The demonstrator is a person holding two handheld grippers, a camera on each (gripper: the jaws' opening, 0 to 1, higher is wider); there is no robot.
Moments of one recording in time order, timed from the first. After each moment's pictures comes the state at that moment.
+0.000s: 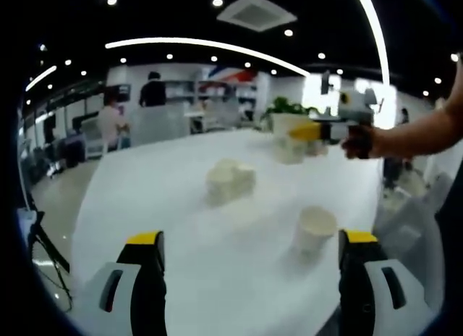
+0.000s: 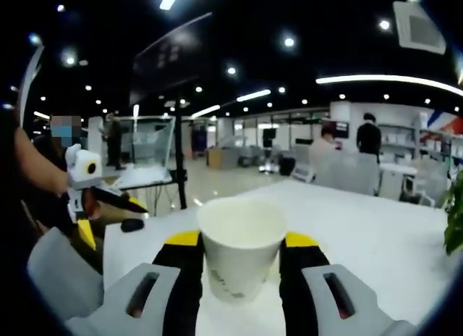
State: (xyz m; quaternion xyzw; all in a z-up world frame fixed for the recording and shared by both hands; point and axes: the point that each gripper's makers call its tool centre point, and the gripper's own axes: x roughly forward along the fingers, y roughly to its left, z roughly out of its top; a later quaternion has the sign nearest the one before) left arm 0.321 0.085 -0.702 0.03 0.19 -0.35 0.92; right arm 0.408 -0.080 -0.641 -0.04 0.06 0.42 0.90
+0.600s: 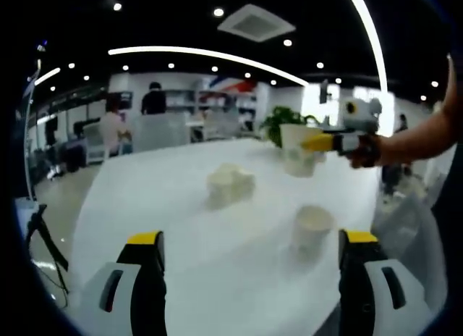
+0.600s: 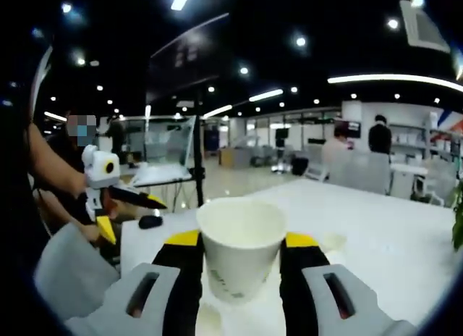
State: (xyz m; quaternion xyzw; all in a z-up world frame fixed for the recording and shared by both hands) left arm 0.308 0.093 -0.701 0.02 0.16 -0.35 0.92; right arm 0.370 -0.067 -0.647 -0.03 0.06 0.45 0.89
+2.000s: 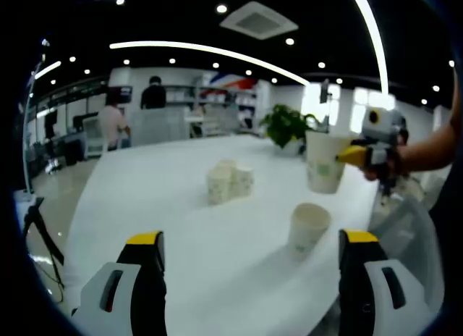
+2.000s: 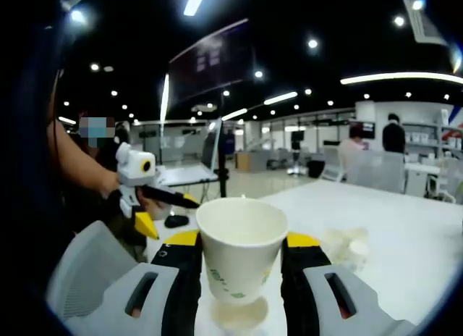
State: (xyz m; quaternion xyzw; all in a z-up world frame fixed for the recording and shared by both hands) left arm 0.308 0.090 -0.704 0.01 0.17 -0.36 0.92; right arm 0.316 -0.054 -0.658 -0.02 0.06 0.49 0.87
